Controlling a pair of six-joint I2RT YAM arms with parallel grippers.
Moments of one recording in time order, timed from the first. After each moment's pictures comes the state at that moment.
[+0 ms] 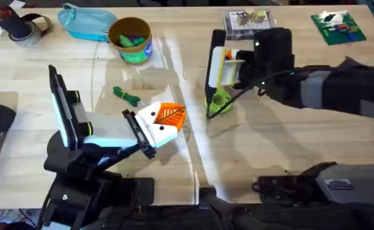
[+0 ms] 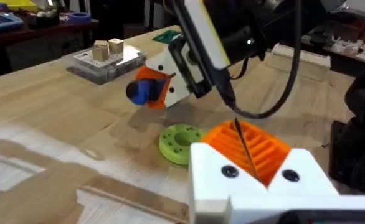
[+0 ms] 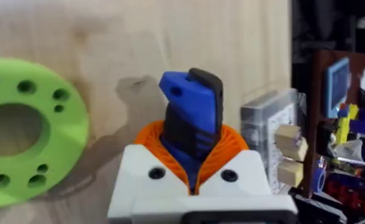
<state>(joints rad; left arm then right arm) -0.23 0.01 0.01 -0.06 0.80 -0.08 0.39 1.53 0.66 0.17 0.03 -1.19</state>
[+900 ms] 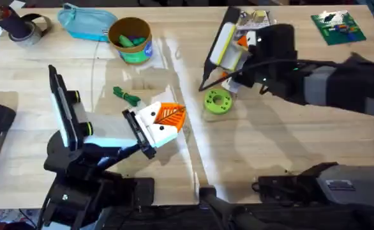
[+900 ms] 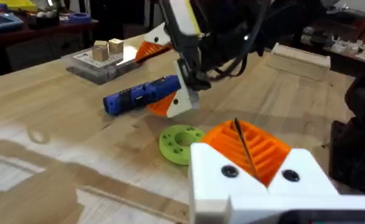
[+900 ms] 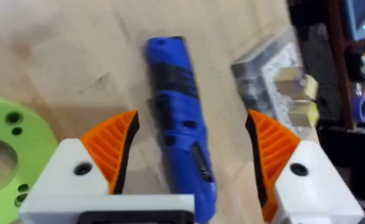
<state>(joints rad) -0.23 0.01 0.01 -0.06 0.80 -0.08 0.37 1.52 0.69 0.13 0.10 -0.86</state>
